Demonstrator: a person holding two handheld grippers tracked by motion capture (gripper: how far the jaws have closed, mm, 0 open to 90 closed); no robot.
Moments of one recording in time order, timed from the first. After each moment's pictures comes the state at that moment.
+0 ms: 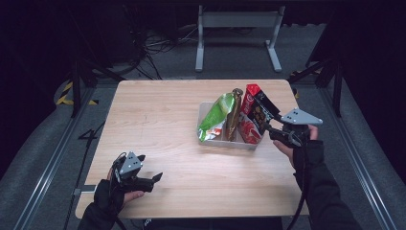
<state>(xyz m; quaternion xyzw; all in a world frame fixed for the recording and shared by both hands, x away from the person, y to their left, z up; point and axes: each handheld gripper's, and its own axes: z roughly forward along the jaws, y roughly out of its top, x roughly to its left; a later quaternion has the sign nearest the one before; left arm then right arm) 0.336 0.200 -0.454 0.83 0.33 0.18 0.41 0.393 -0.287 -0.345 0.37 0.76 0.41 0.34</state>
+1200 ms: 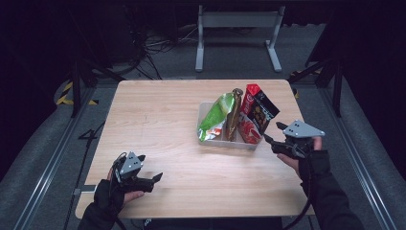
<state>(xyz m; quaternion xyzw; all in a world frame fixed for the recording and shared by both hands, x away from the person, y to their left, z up) 0.336 0.200 -0.454 0.83 0.33 0.18 0.41 0.371 -0.297 -0.362 0.33 0.79 0.39 0.34</state>
